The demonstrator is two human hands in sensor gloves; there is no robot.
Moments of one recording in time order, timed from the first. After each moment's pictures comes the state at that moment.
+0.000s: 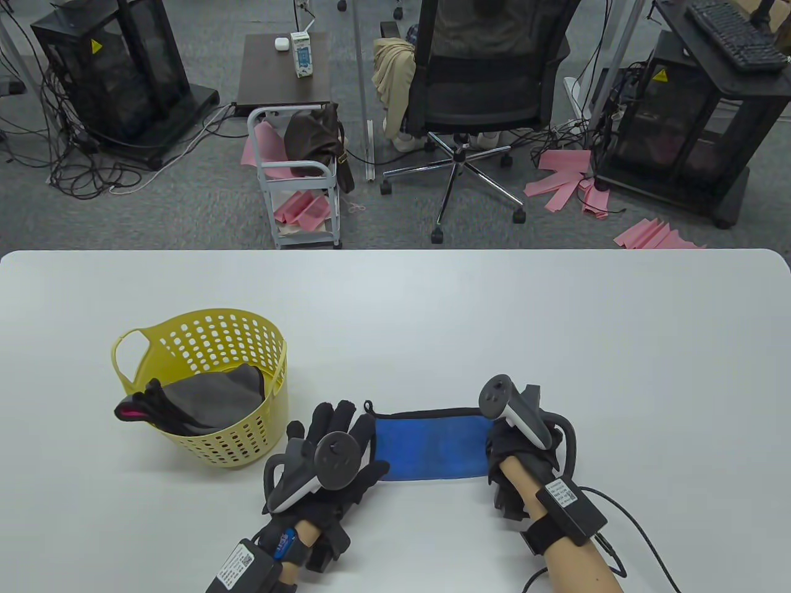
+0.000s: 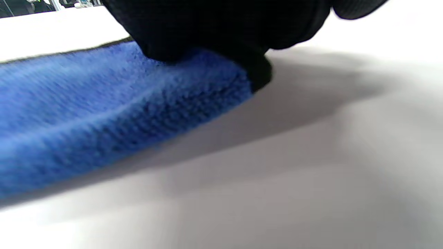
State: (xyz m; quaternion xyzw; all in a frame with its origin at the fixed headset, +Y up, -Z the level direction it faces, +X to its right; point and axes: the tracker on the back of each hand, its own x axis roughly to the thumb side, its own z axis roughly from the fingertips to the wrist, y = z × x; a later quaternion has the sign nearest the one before) left_hand -0.134 -0.738 -0.269 -0.09 -0.12 0.15 0.98; right_hand 0.159 -0.763 -0.352 -0.09 0.20 0.97 0.09
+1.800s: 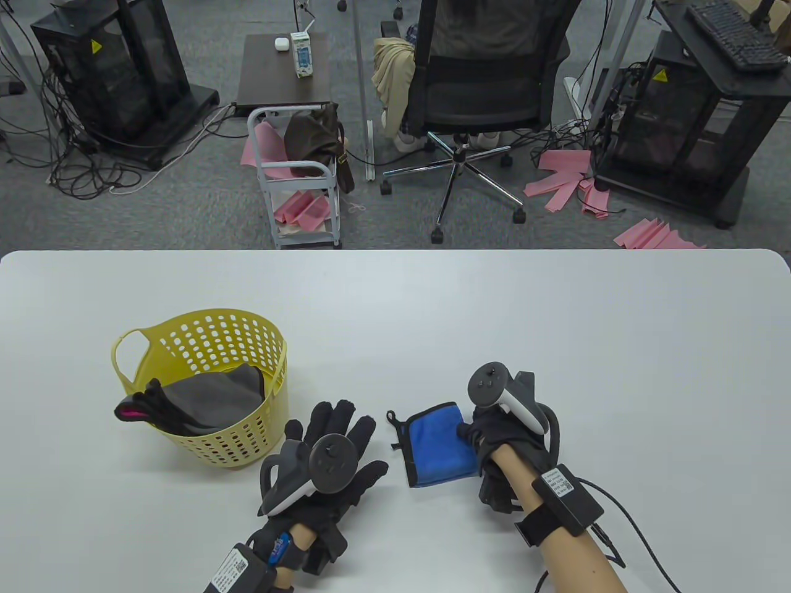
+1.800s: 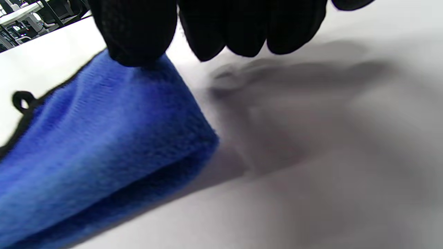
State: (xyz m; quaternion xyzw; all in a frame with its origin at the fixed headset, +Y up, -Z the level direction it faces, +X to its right) left_hand -0.135 -0.731 -0.265 -0.08 -0.14 0.15 0.98; right_hand 0.137 -0.755 -0.358 -0.04 0.26 0.95 0.15
